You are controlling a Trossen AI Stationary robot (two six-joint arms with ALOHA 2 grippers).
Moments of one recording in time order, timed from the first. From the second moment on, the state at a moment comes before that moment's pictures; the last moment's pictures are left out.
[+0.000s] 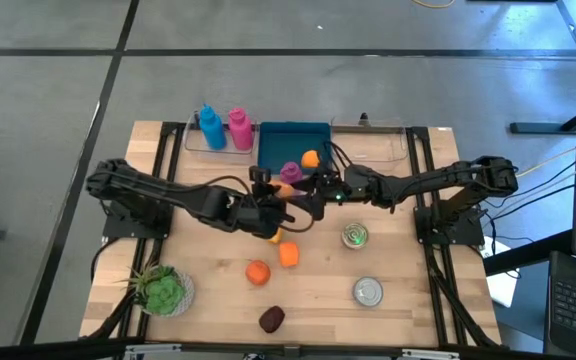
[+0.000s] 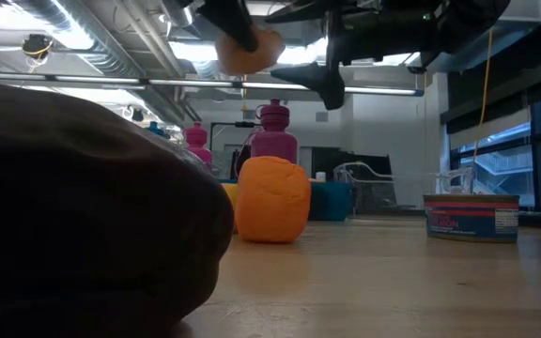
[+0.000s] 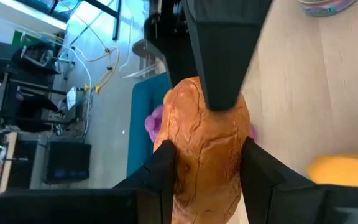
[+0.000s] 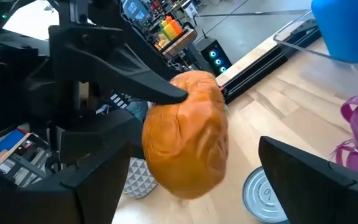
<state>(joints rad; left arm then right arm) -0.21 1.57 1.52 -0.84 -0.74 0.19 -0.01 1.53 0.79 0.62 -0.01 0.67</state>
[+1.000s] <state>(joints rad) -0.21 1.62 1.58 -0.82 -0.76 0.26 0.00 1.53 0.79 0.66 -0.04 0.64</state>
